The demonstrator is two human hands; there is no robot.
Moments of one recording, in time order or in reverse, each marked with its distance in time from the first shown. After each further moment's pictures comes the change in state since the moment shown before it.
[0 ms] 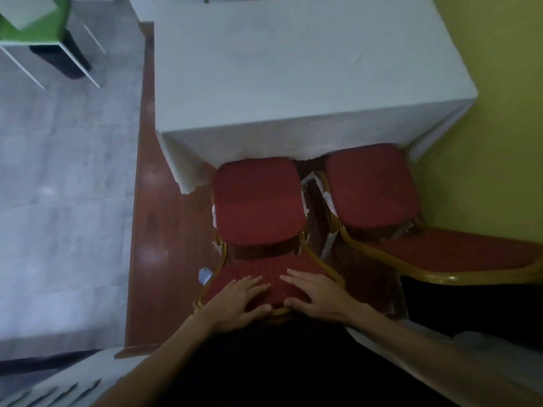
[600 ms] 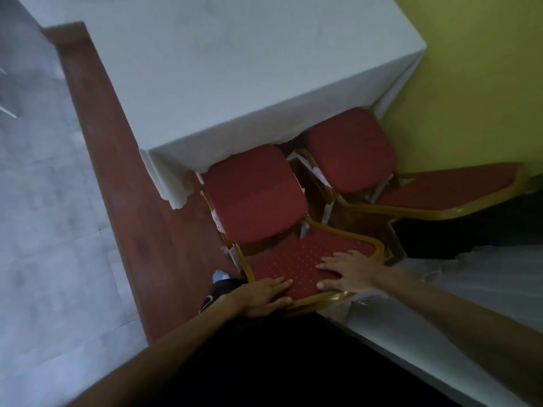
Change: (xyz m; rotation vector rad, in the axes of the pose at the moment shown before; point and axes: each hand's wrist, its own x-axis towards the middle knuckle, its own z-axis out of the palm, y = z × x) left_hand -0.005 -0.106 -0.050 0.175 -0.405 0.306; right_hand 0.036 -0.076 0.010 -0.088 -0.255 0.415
